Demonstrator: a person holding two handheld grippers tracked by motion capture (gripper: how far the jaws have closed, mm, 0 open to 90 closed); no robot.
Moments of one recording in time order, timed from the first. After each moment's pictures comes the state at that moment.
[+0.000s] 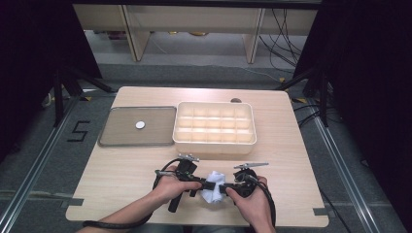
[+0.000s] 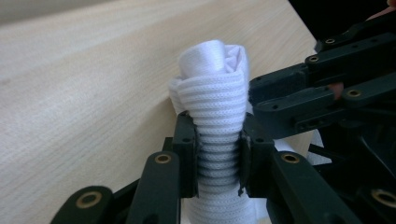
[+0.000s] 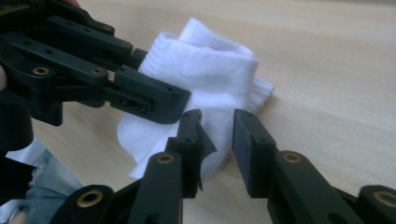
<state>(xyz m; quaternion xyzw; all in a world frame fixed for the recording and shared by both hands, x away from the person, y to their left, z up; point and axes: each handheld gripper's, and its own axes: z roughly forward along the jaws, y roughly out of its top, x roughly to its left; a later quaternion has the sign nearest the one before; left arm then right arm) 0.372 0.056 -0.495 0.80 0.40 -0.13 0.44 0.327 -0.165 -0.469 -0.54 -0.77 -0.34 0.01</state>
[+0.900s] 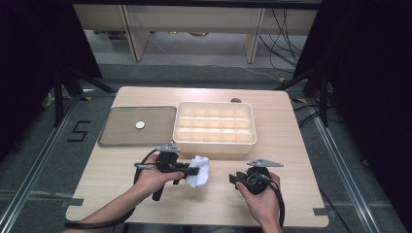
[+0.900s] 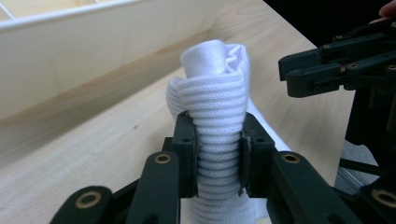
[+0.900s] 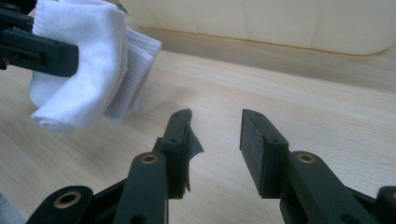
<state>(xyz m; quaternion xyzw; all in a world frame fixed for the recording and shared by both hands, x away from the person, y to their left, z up) 0.386 0.105 -0.468 0.80 0.35 -0.02 0.49 0.330 -0.191 -0.467 -0.53 -0.75 -0.40 -0.08</state>
